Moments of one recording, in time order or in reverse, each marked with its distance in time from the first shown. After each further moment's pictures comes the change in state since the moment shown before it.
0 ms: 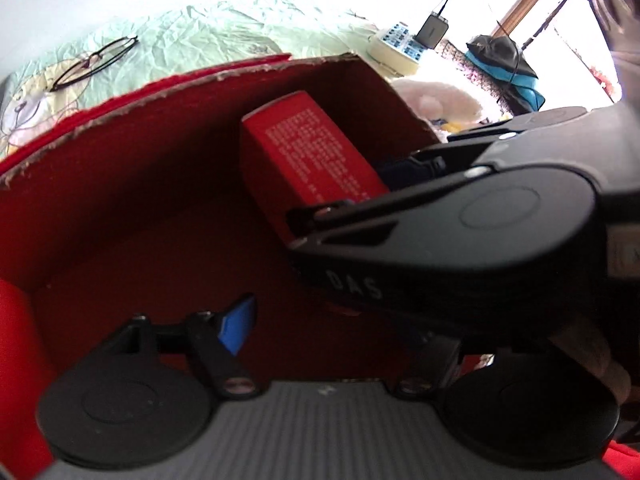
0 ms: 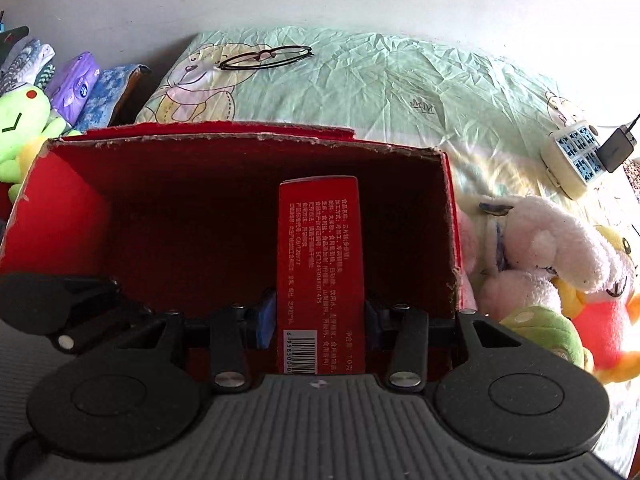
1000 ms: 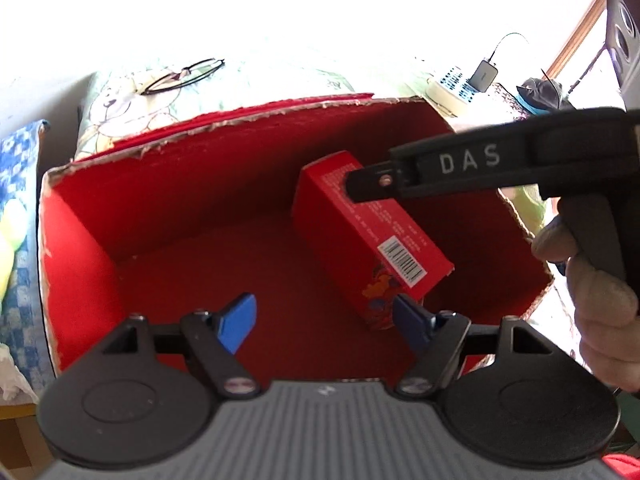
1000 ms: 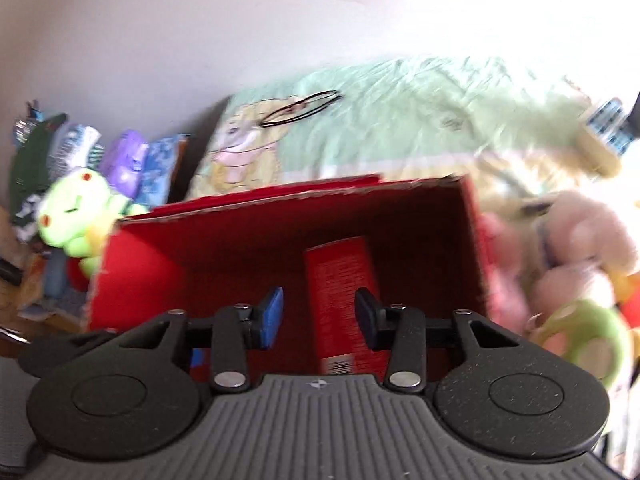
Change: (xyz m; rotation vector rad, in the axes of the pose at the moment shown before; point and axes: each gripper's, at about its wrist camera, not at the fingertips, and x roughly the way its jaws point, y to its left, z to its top) left arm -0.059 0.004 -0.021 -0.103 -0.118 0.158; right arm -0.028 -0.017 0.001 0.165 -0.104 0.183
